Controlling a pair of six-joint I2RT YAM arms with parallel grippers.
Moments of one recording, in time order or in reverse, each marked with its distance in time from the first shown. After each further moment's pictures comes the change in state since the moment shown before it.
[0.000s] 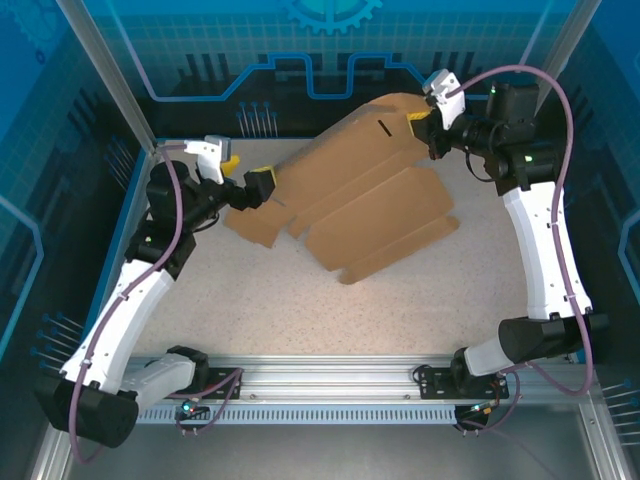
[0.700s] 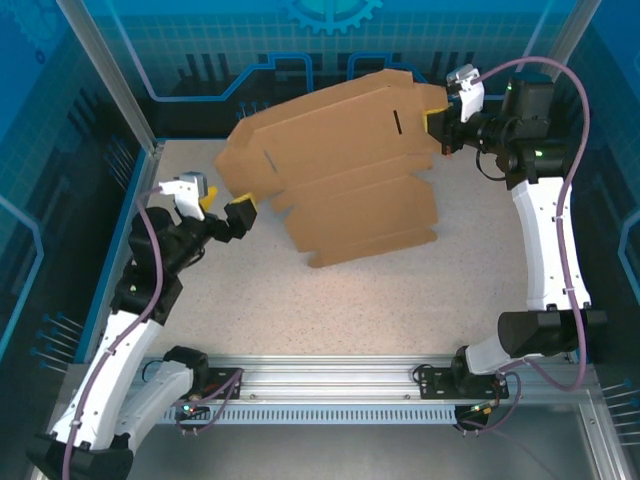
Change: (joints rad) left arm 0.014 -0.314 -0.249 -0.032 -0.118 -0.060; right arm -0.101 0.027 0.000 -0.009 -0.074 0.190
